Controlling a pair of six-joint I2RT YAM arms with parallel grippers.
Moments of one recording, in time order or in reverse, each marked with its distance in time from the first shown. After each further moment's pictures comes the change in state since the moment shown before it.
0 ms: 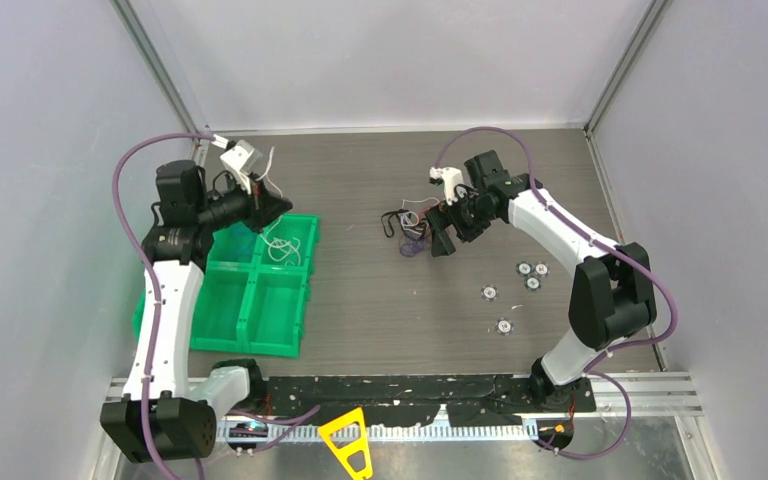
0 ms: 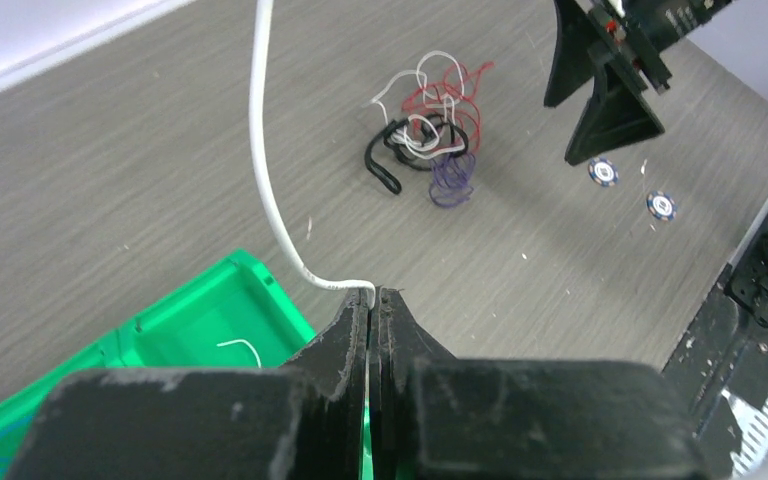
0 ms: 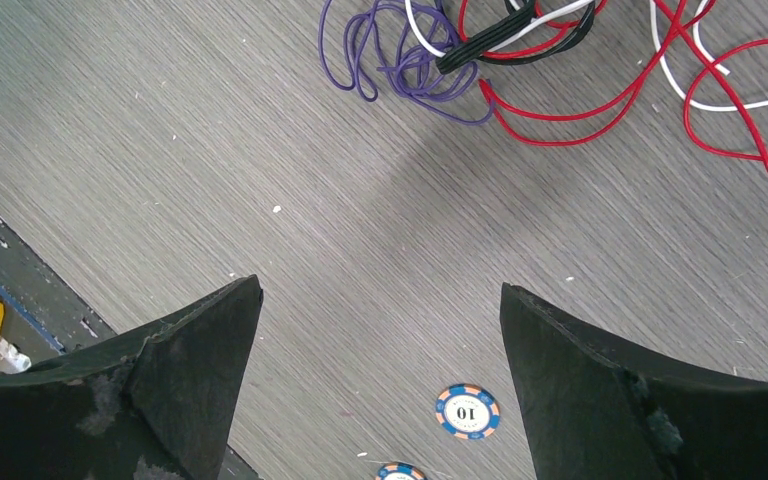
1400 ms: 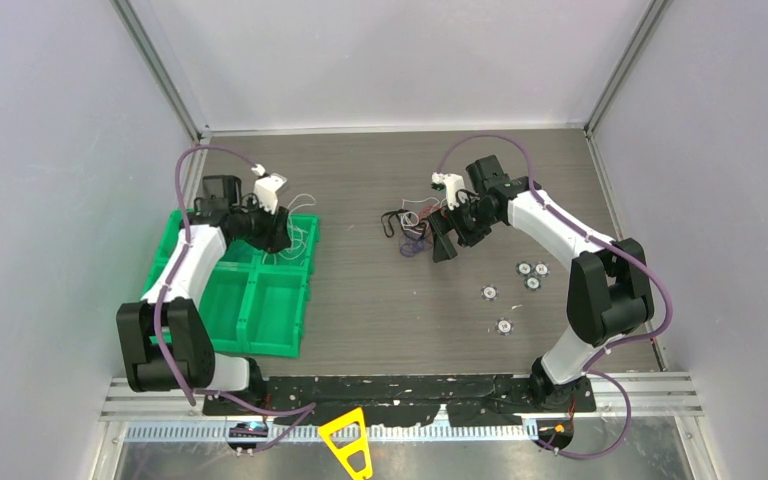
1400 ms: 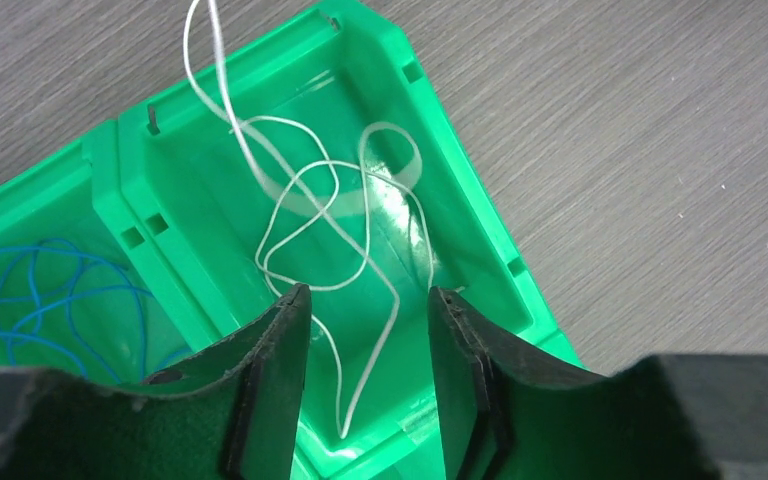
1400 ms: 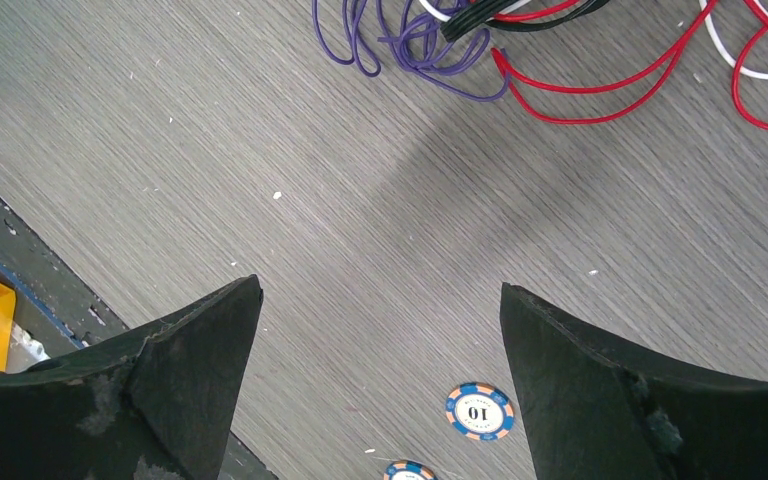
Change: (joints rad) left arm -0.016 0.330 -0.151 -0.033 -0.324 0.264; right arm -0.021 0.022 -0.032 0.000 -0.036 0.000
